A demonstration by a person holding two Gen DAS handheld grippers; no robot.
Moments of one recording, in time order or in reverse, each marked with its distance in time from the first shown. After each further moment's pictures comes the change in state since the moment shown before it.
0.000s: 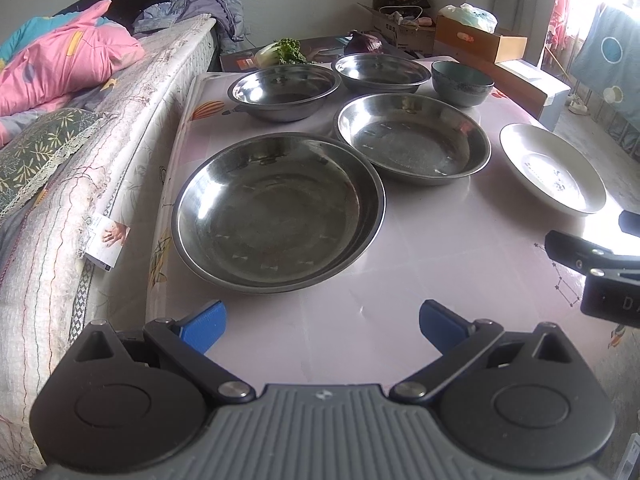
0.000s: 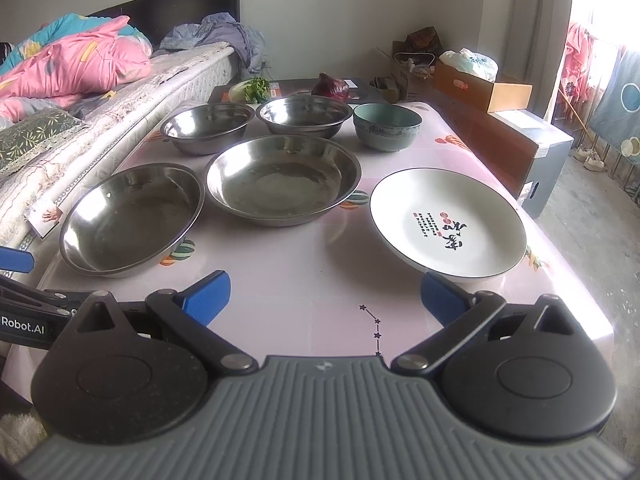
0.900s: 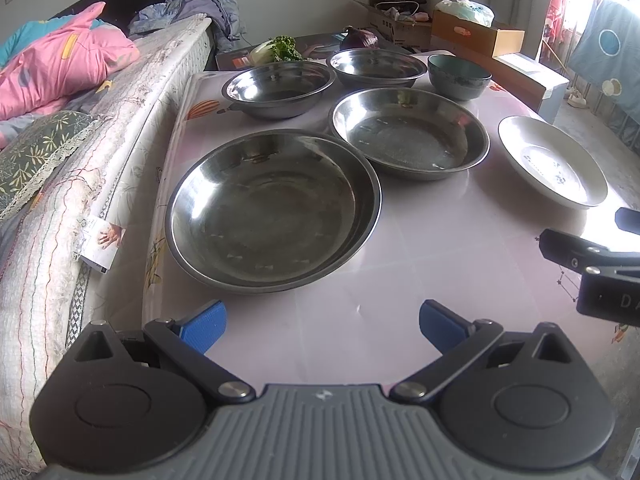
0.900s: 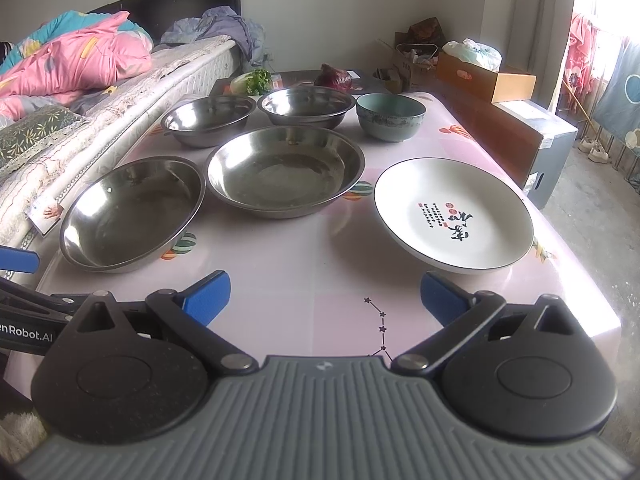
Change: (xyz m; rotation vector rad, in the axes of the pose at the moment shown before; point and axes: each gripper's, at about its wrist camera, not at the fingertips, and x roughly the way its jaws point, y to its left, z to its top) left arm 0.004 -0.003 0.000 0.015 0.006 0.003; right arm 0.006 0.000 0.000 0.008 0.025 0.013
